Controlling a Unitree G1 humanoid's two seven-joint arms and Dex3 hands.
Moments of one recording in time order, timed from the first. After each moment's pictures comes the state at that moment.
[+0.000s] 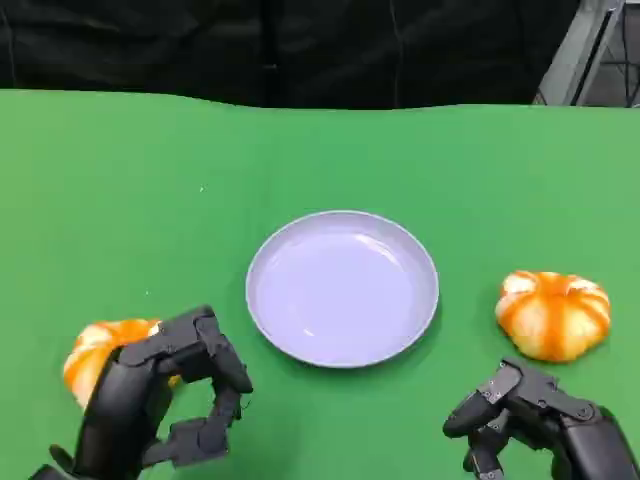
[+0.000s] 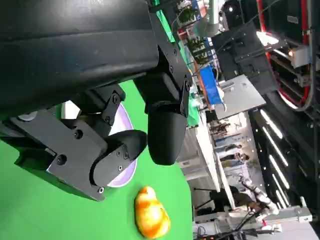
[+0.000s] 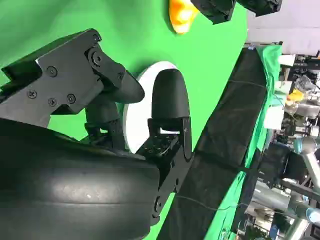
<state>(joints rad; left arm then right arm) 0.16 0.04 -0.04 0.14 -0.08 -0.67 -0.24 0.51 -0.02 0.21 -0.46 -0.20 -0.11 -0.01</state>
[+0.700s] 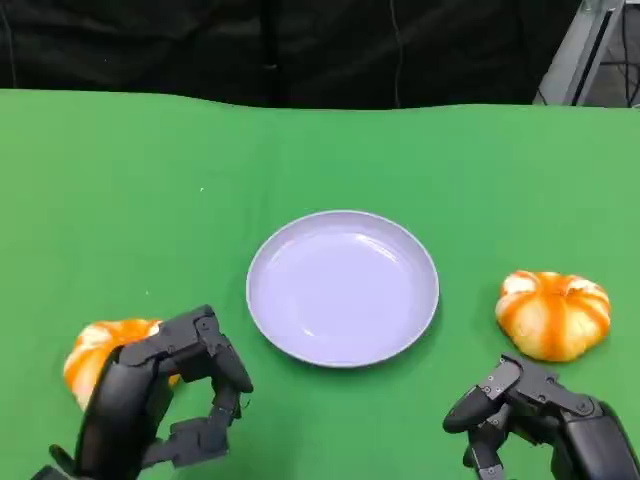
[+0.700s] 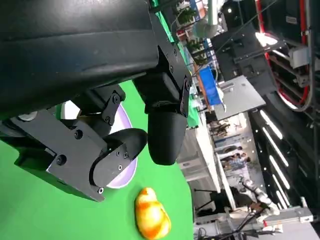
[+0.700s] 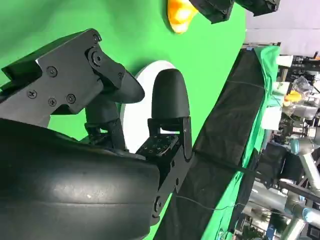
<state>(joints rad) 0.16 0.04 -0.04 0.14 -0.08 -0.68 -0.23 0.49 -0.02 0.21 -0.46 -0.20 -0.11 0.00</state>
